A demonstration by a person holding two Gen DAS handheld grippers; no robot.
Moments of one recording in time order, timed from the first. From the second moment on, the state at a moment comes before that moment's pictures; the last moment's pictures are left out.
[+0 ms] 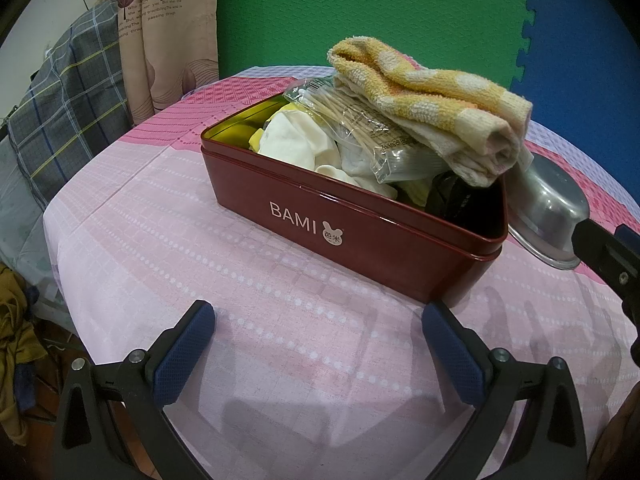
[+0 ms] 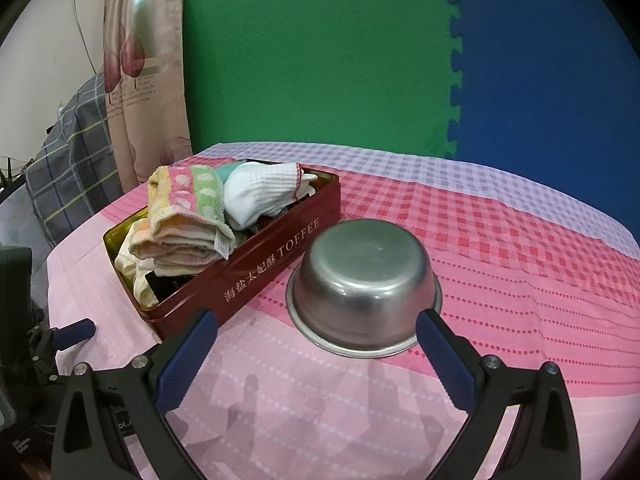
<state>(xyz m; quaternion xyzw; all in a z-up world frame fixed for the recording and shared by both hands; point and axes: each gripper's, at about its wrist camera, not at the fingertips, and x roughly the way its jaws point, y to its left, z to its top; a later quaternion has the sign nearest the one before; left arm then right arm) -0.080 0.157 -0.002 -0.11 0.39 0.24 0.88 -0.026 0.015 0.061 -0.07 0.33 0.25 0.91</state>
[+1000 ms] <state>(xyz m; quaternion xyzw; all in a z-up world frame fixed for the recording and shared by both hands) -0.080 0.157 -0.002 -0.11 0.39 0.24 0.88 -0.018 0.014 0.057 -0.07 0.34 0.25 0.90</state>
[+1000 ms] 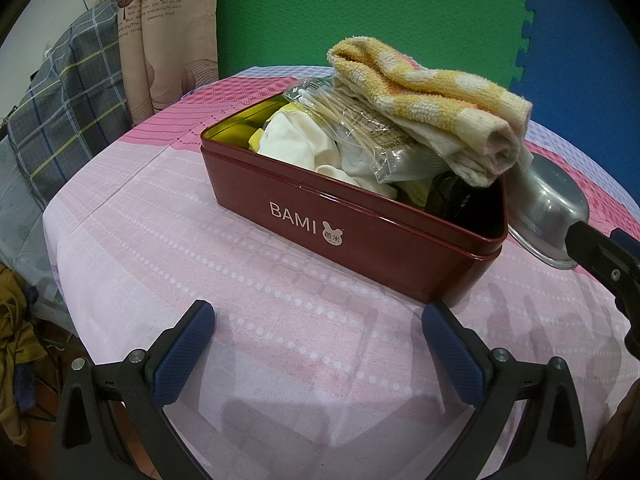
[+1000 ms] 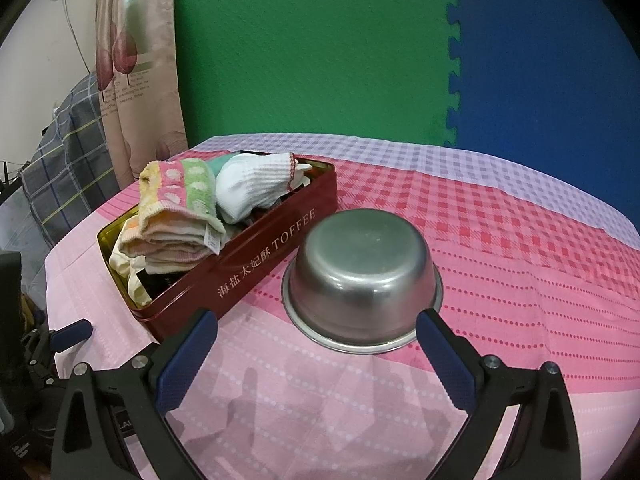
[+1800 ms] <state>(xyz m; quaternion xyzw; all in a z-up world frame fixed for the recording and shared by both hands) -0.080 0.157 -0.002 -0.11 0.38 0.24 0.88 -0.017 0.015 0.054 -0.07 0.35 0.25 0.90</state>
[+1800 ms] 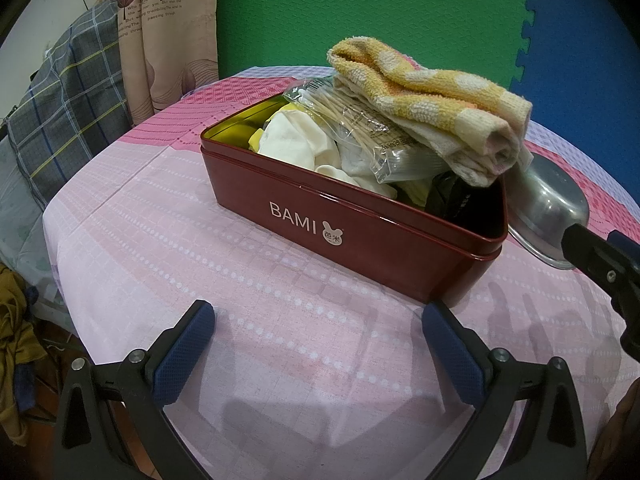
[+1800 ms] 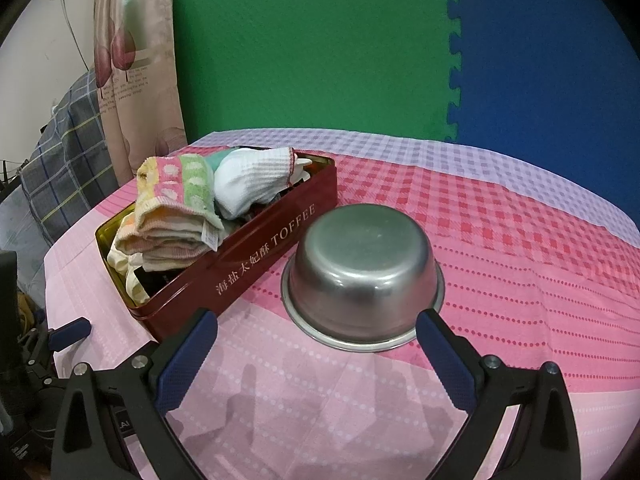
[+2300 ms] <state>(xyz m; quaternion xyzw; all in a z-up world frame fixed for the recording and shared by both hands) -0.081 0.157 -0.003 -0.11 0.38 0.24 0.88 -0.016 0.015 0.053 -0.07 0.35 0.25 0.90</state>
